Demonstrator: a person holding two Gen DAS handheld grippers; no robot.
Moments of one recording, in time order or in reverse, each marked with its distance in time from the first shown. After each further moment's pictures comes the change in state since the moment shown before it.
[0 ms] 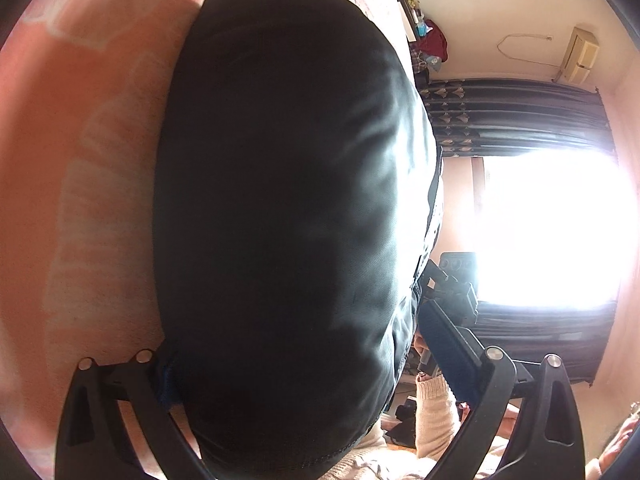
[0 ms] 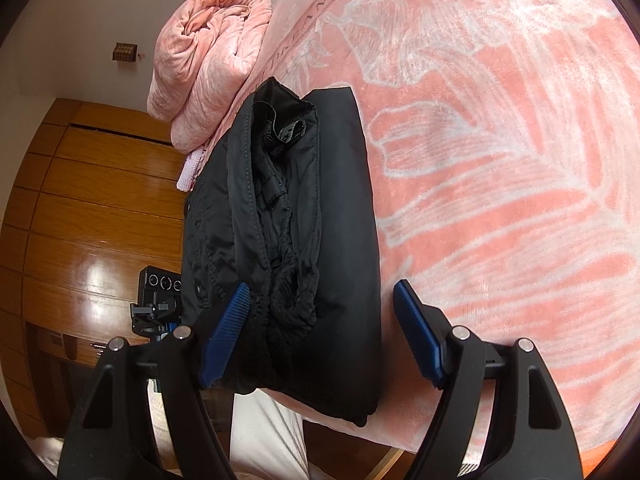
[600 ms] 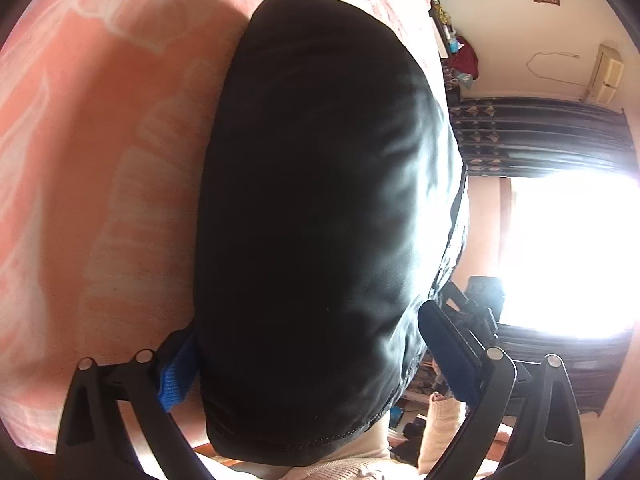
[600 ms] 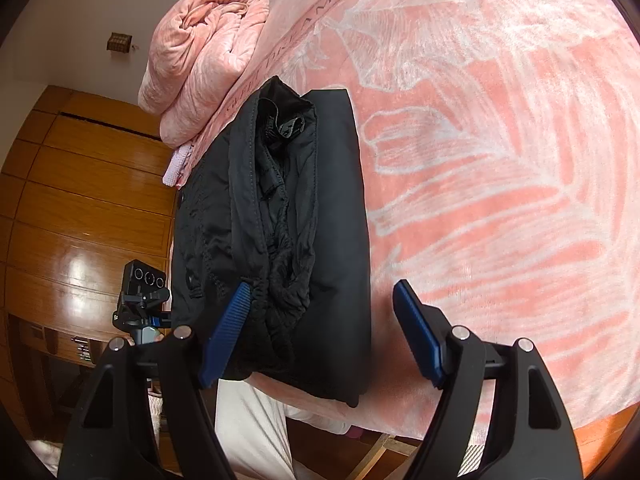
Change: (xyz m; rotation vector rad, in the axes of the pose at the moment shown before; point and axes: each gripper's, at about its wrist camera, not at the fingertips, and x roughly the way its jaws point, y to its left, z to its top) left arm -0.027 0.011 -0.007 -0.081 -0.050 0.069; right arm -0.008 0.008 -0.008 -0.033 -0.012 -0.070
